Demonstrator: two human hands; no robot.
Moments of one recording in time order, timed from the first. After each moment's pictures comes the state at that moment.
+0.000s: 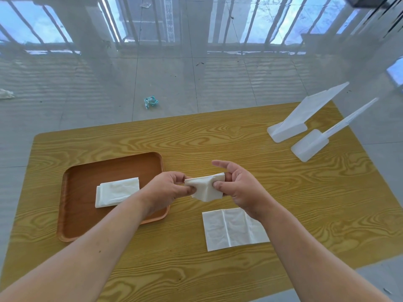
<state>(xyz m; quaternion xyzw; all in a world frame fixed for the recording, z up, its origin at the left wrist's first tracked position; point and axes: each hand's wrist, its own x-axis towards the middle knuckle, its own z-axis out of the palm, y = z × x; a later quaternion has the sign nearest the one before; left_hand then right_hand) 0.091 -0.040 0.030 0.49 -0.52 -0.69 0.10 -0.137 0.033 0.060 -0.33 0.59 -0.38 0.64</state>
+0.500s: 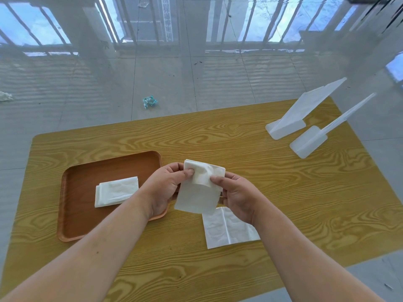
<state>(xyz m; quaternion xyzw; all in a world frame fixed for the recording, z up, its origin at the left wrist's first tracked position) 0.079 -0.032 0.046 0.51 -0.36 -0.76 0.19 -0.131 0.042 0.043 -0.18 0.55 -0.39 0.72</state>
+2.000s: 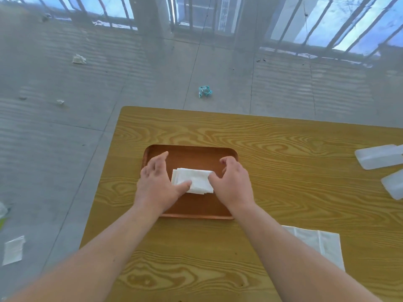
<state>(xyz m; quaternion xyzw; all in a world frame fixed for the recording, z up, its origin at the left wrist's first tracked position) 0.294 -0.034 -0.002 0.75 -0.59 -0.31 0.06 0.086 -0.041 0.006 -0.54 0.75 -0.14 0.35</state>
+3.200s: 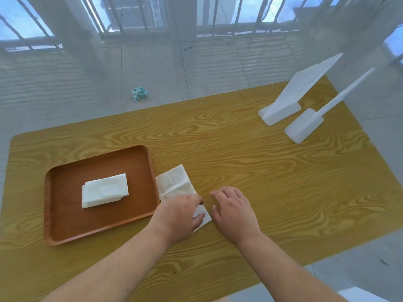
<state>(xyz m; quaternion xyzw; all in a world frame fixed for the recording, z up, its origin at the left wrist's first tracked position) 0.056 0.038 -0.016 0.41 -0.87 -0.25 -0.09 -0.123 0.113 -0.023 -0.61 0.75 -0.07 0.25</state>
